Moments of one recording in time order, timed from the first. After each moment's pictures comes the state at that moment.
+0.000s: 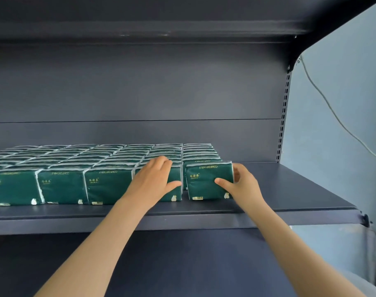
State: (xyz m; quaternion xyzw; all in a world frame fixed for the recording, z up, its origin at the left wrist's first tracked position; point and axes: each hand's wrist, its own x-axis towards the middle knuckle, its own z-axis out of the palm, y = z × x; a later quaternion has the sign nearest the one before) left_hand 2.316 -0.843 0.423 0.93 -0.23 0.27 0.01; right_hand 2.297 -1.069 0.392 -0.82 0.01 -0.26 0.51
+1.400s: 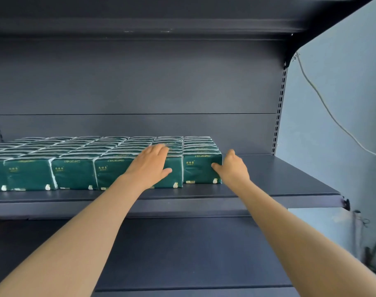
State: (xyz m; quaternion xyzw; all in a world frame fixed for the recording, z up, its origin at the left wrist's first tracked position) left_hand 2.309 -0.827 0.435 0.94 -0.23 0.25 -0.04; right_hand 2.301 -1.046 0.414 -0.92 0.10 -0.22 0.30
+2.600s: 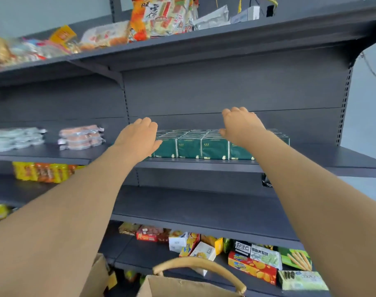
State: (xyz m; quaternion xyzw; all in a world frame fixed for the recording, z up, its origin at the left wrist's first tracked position) left_hand 2.026 -0.589 0.509 0.94 -0.03 0.31 -0.15; right_hand 2.064 -0.826 0.522 -0.94 -0.14 -0.31 -0.02
